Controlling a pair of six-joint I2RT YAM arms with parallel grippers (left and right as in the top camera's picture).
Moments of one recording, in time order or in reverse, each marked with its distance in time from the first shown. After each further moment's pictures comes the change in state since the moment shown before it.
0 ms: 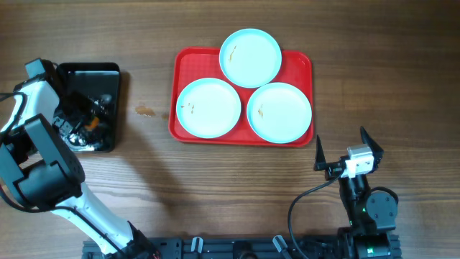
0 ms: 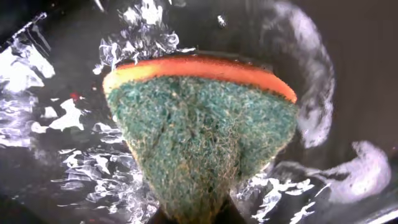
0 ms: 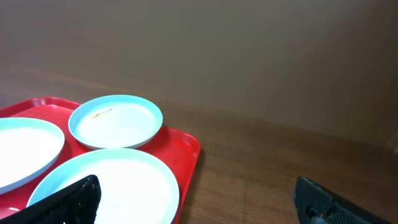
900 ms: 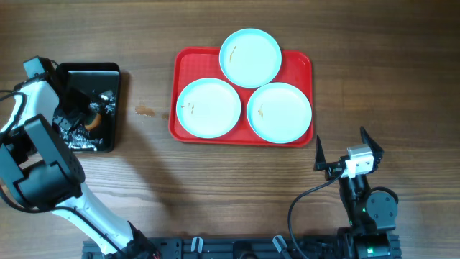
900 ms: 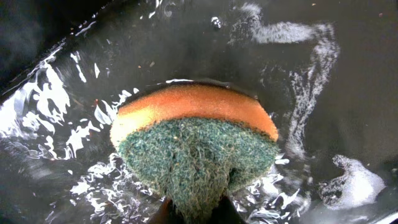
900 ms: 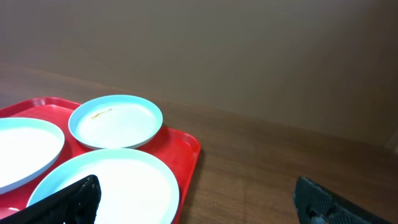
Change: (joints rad) left arm 0.000 -0.003 0.000 0.054 -0.009 -0.002; right arm 0.000 0.000 0.000 0.000 0.000 0.000
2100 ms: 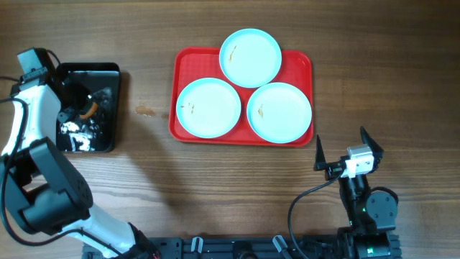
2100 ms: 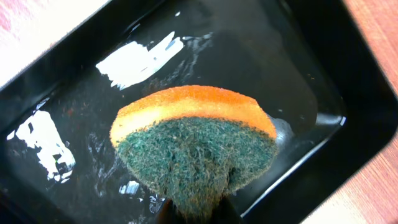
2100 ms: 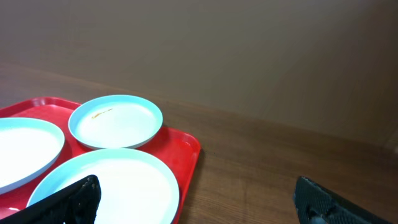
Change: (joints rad) left arm -0.043 -0.196 -0.068 0.065 -0.013 0.066; right arm 0.000 0.000 0.000 0.000 0.000 0.000
